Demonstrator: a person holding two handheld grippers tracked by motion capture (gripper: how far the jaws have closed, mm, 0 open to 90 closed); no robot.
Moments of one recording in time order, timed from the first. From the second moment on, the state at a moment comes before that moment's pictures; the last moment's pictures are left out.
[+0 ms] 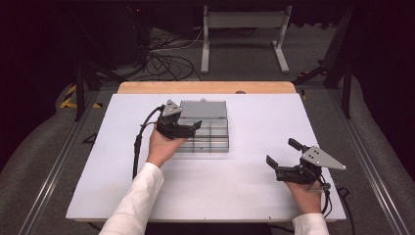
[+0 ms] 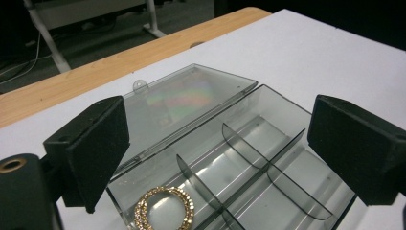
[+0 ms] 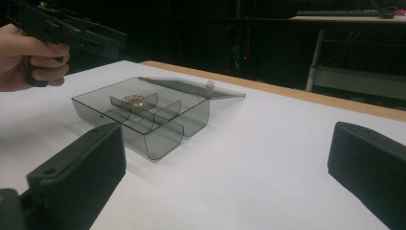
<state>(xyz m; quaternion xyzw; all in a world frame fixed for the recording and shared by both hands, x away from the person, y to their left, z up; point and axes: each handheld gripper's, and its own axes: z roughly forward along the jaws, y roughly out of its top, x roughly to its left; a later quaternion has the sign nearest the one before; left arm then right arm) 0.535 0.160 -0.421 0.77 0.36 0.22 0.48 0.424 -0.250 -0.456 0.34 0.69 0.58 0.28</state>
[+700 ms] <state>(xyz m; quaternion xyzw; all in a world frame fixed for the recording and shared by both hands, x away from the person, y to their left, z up) 0.517 0.175 -0.411 0.75 0.35 0.24 0.50 0.424 -0.249 -0.456 0.34 0.69 0.58 0.28</state>
